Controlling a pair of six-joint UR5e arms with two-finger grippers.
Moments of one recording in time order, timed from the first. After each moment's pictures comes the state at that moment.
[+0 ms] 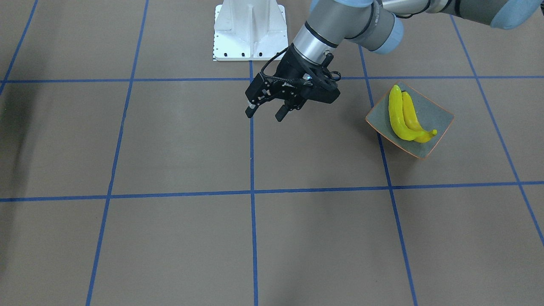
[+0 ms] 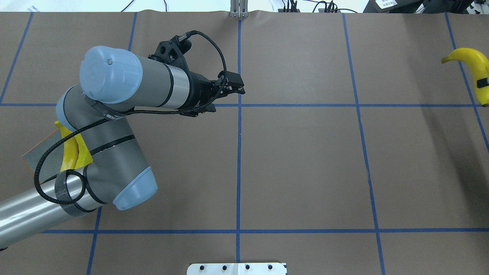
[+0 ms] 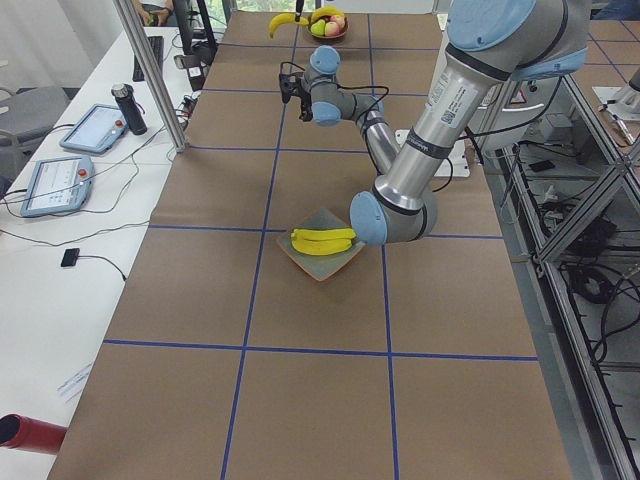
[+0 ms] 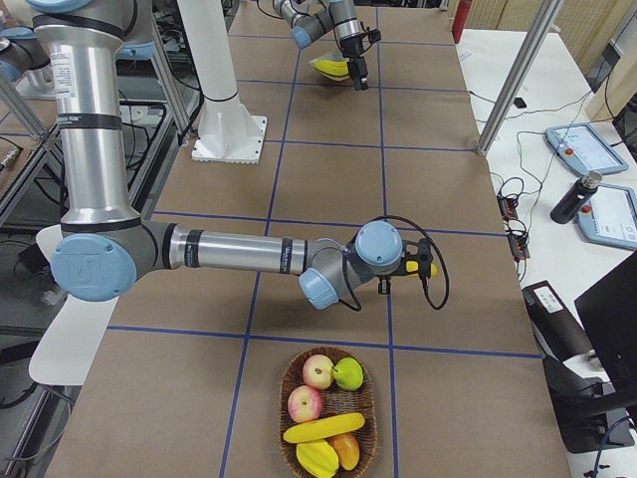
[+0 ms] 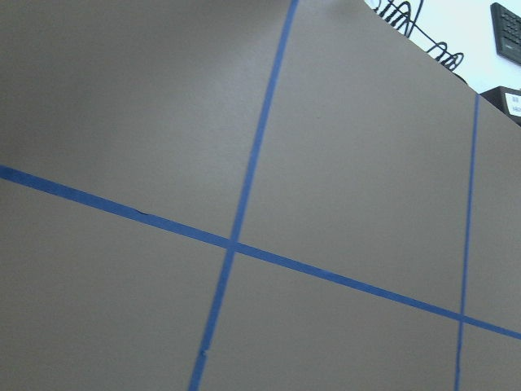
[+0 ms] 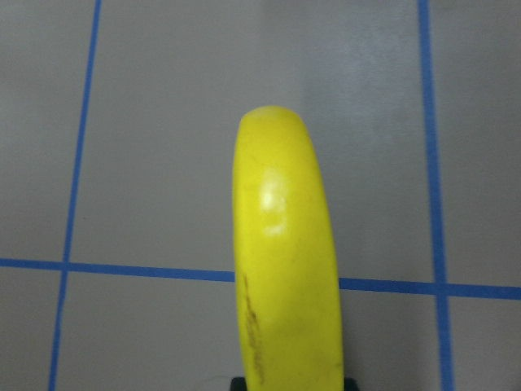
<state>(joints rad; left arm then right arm) -0.61 -2.23 -1.76 -2.13 -1.84 -1.69 1.41 -1.52 1.47 -0.78 2.60 0.75</state>
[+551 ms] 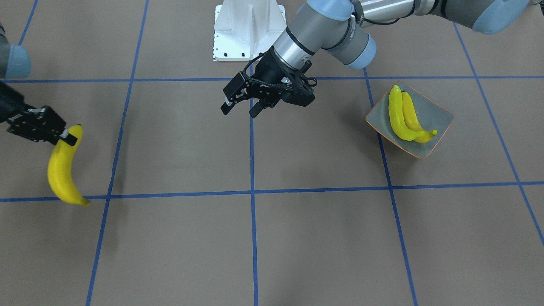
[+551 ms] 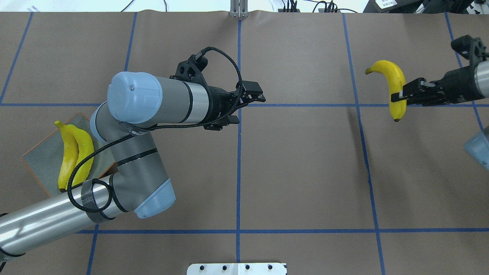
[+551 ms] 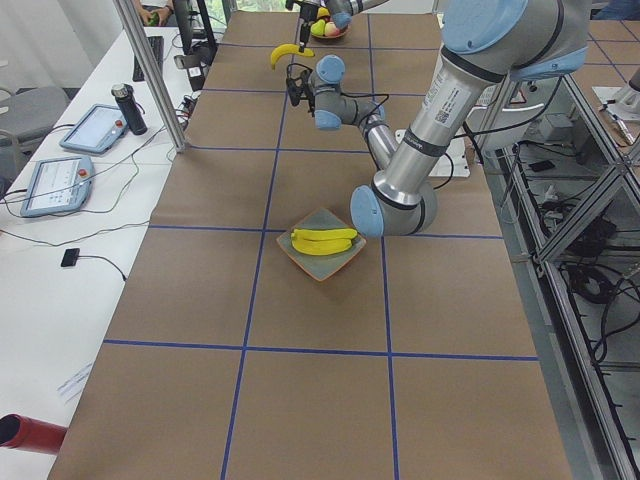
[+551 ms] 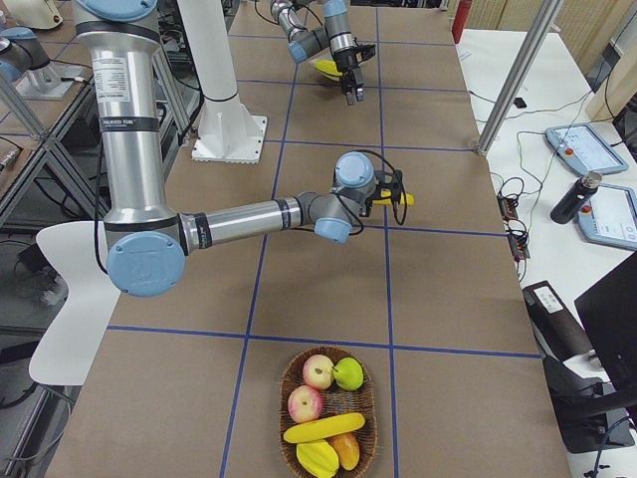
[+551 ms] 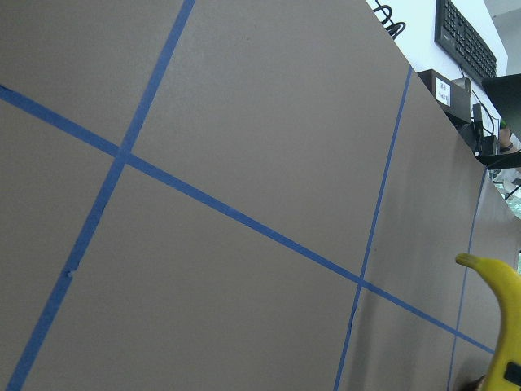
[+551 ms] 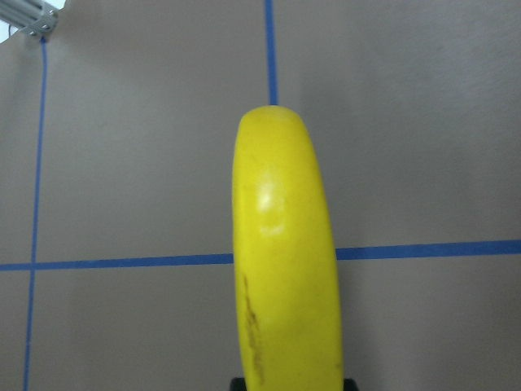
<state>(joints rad) -0.55 -2.27 -1.65 -2.32 -1.79 -1.85 1.02 -1.50 1.72 -0.58 2.31 1.30</state>
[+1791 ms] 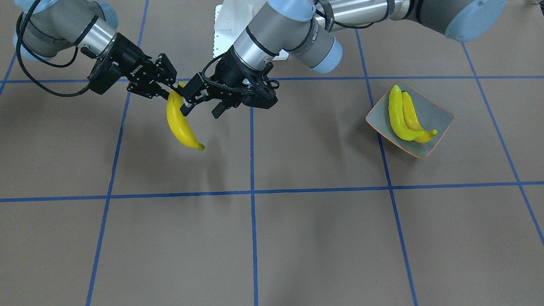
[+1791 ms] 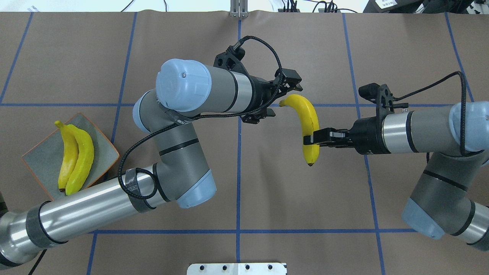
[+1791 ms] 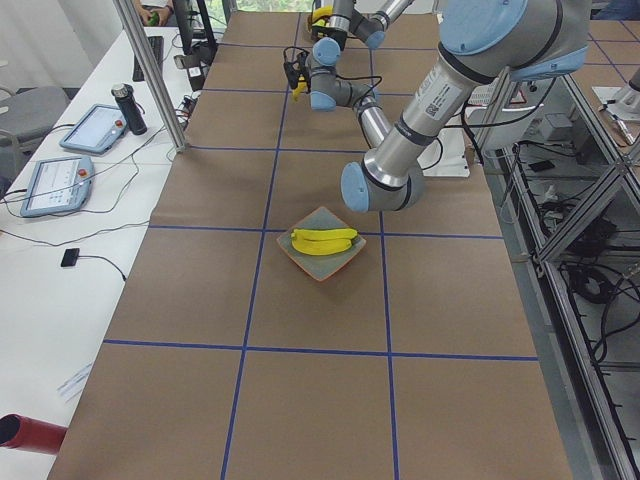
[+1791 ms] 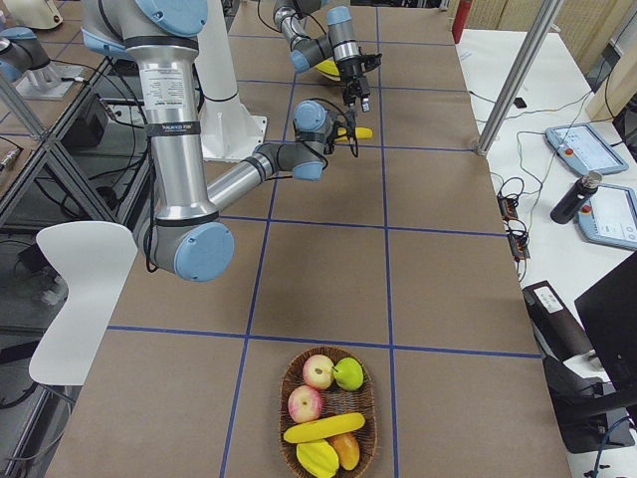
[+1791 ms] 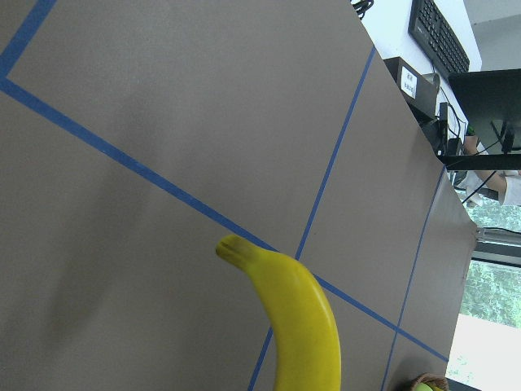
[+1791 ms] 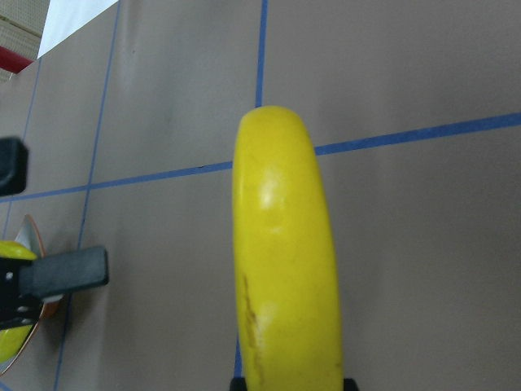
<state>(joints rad) -0.54 -2.45 -1.49 -2.33 -1.79 -1.92 0.64 -1.43 1.93 -0.58 2.01 1.41</state>
